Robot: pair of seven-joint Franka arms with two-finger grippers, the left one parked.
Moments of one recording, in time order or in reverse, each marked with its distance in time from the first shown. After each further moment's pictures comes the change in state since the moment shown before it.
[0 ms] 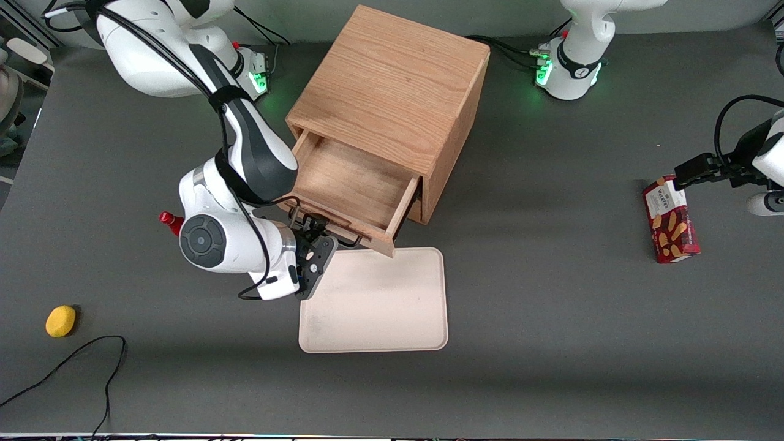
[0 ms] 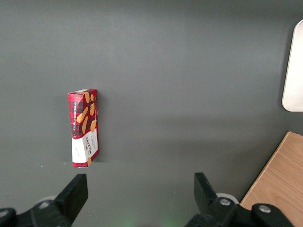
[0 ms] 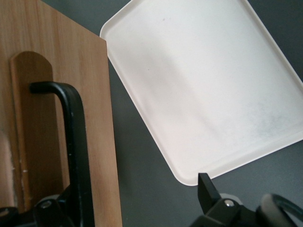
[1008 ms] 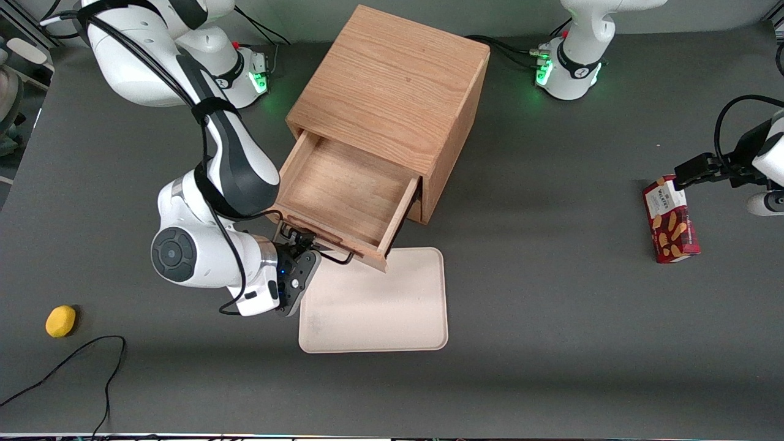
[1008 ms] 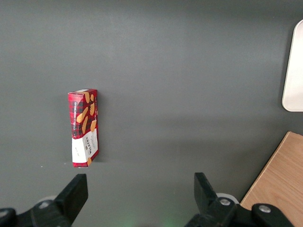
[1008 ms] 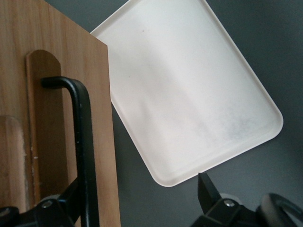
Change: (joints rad) arm -0.038 0.042 -0.001 0.084 -0.001 0.000 -0.040
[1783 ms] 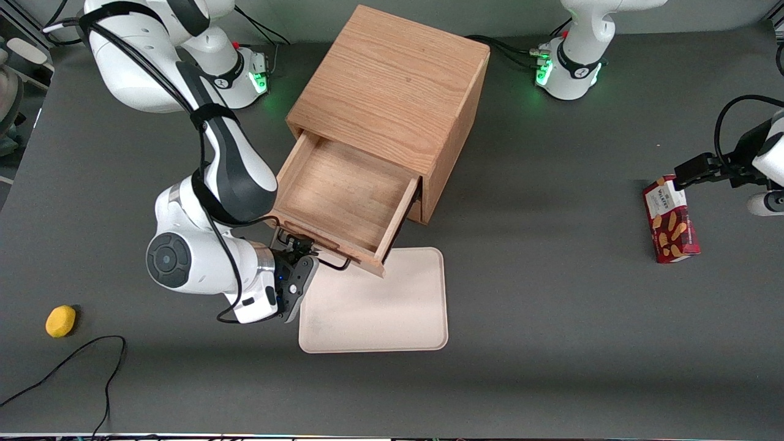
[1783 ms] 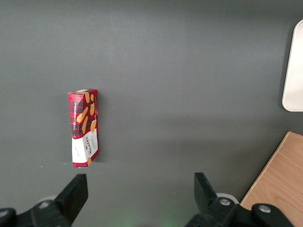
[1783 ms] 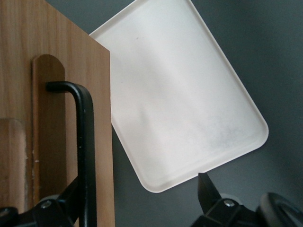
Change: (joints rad) arm -0.011 0.030 0.000 0.045 -0.001 0.015 -0.050
